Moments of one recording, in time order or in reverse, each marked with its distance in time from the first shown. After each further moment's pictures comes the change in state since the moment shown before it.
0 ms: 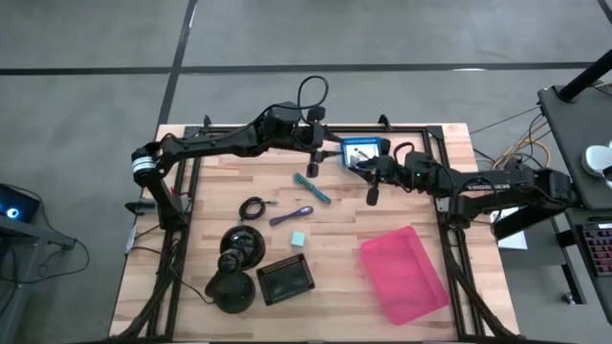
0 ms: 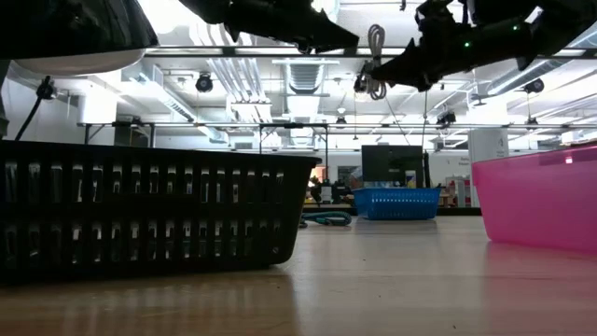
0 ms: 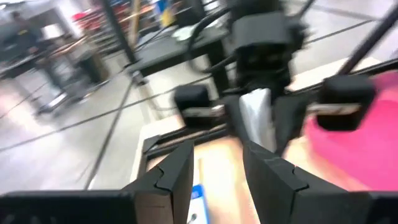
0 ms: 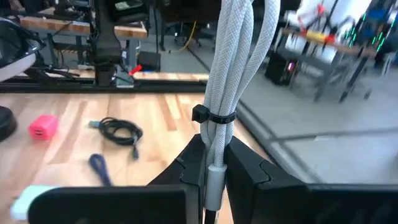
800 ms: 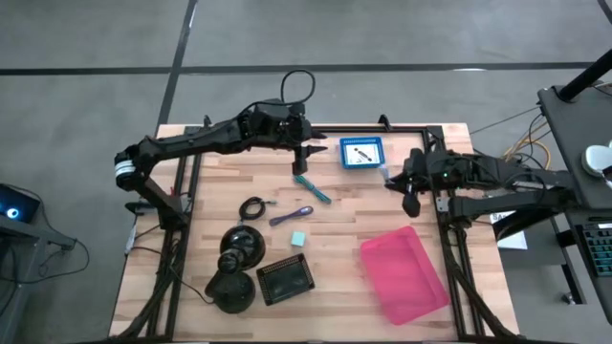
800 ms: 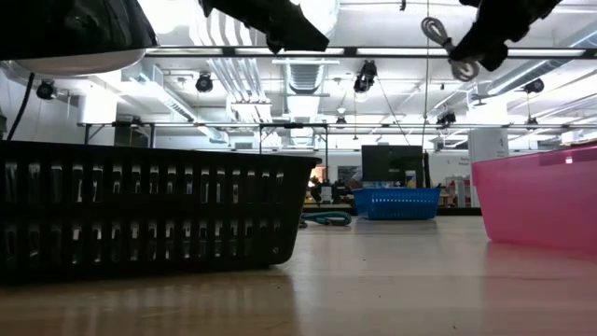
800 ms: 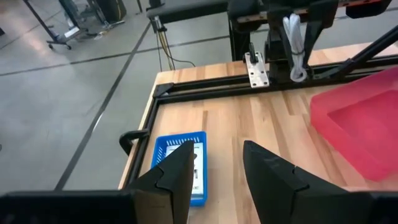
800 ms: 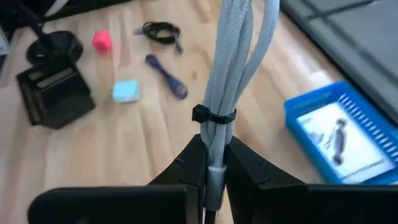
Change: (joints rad) left arm -0.001 -0.139 0.000 -0.297 -0.145 -0.128; right arm 0.140 -0.291 0.342 -1.132 -0.003 0.324
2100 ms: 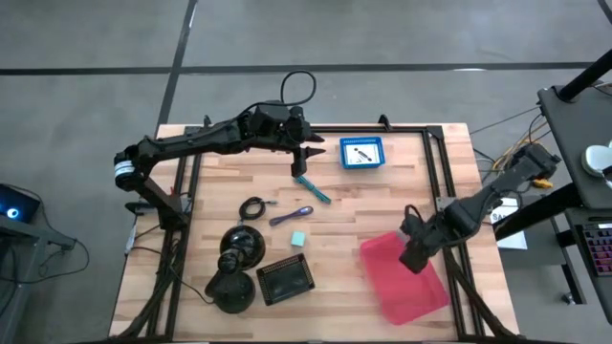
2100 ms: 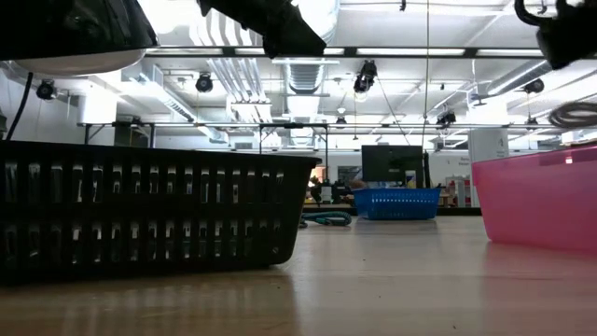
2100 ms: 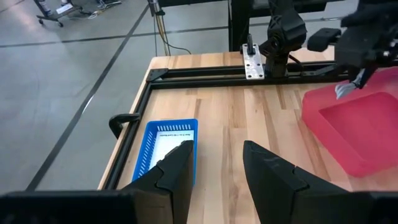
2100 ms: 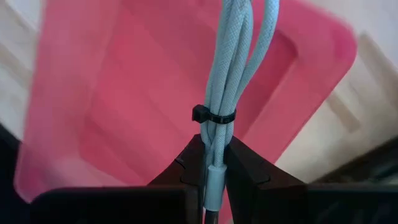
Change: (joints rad) left arm -0.003 -0.003 0.000 -0.052 -0.003 -0.074; right arm 0.696 0.382 -0.012 -0.328 -0.126 1.184
